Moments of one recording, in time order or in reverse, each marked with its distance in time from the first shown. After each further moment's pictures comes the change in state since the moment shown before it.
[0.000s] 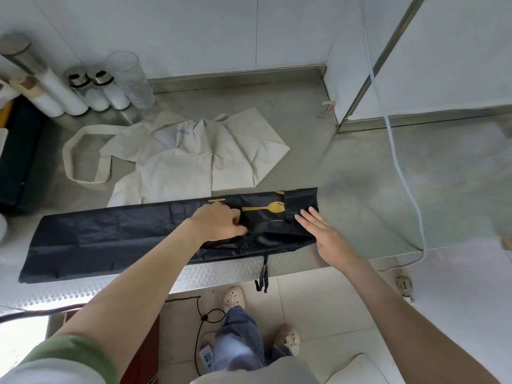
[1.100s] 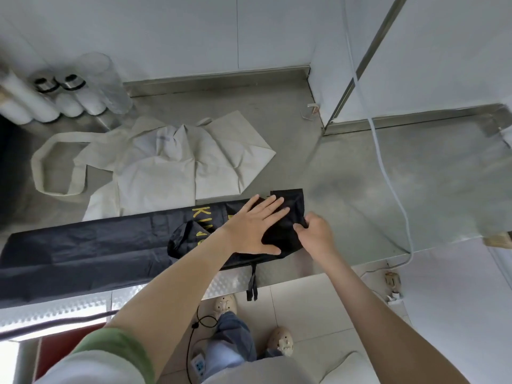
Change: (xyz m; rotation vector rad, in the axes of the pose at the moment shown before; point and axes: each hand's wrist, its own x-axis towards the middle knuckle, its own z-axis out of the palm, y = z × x) left_hand 0.059 0.065 0.022 0.205 0.196 0.423; right_hand 0.031 -0.031 -0.018 0.285 0.201 0.649
